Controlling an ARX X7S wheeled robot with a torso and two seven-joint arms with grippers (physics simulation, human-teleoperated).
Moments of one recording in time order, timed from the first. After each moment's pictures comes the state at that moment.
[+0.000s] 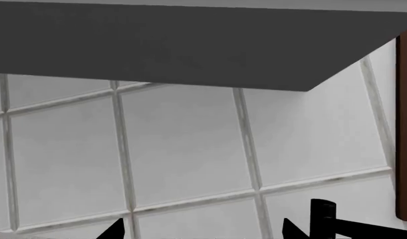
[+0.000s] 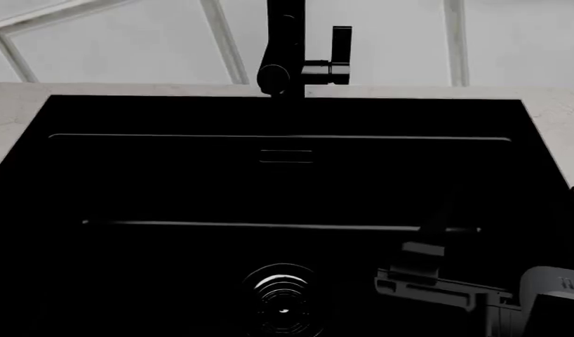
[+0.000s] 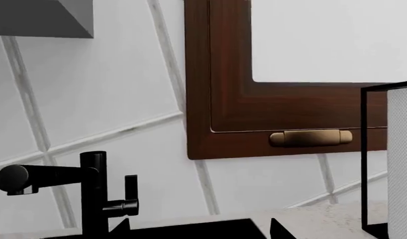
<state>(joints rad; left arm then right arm) -0.27 -0.48 -0.05 0.94 -0.66 -0.64 -0.59 0.20 0.32 0.06 -0.83 0.37 0.67 0.38</state>
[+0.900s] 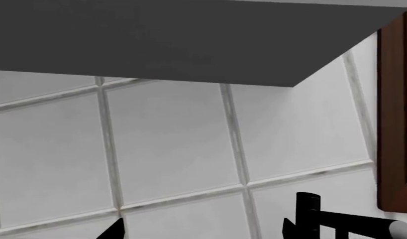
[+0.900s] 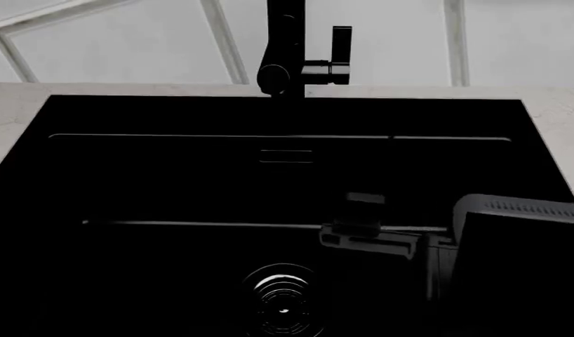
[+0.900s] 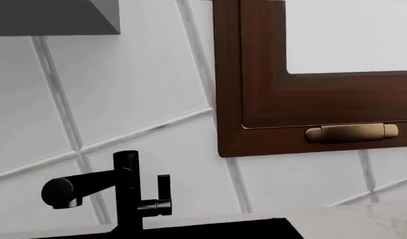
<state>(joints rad) -0.26 -0.49 0.00 0.92 -0.65 -0.59 -0.57 0.43 0.26 -0.05 -0.80 0.45 0.88 0.46</state>
